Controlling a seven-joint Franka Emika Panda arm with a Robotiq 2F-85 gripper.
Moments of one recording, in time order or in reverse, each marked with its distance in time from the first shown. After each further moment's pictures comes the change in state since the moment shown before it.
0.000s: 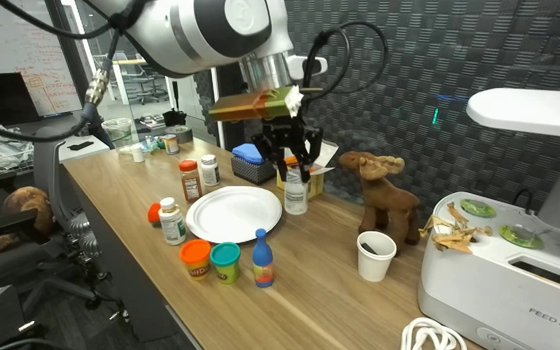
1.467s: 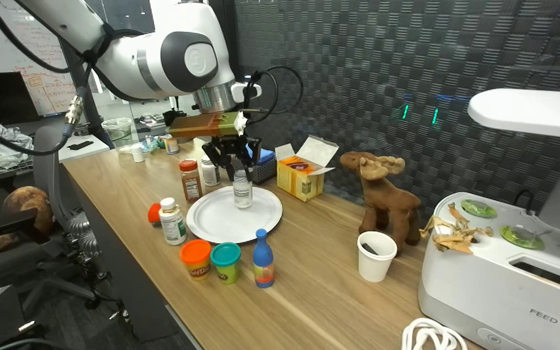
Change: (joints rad) arm 0.093 0.079 0.134 -0.043 0.002 0.117 -0.008
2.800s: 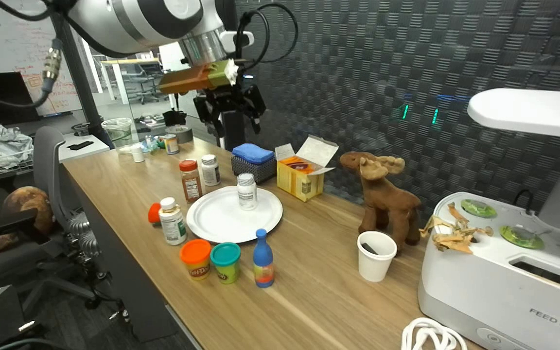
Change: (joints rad) arm 0.013 -0.143 0.012 0.014 0.009 -0.034 0.012
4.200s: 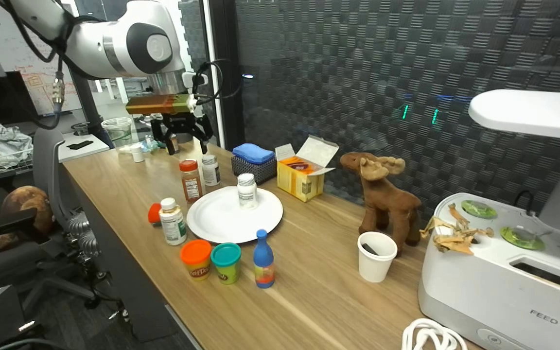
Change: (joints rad) arm 0.130 0.226 0.129 0.162 0.038 -0.123 -0.002
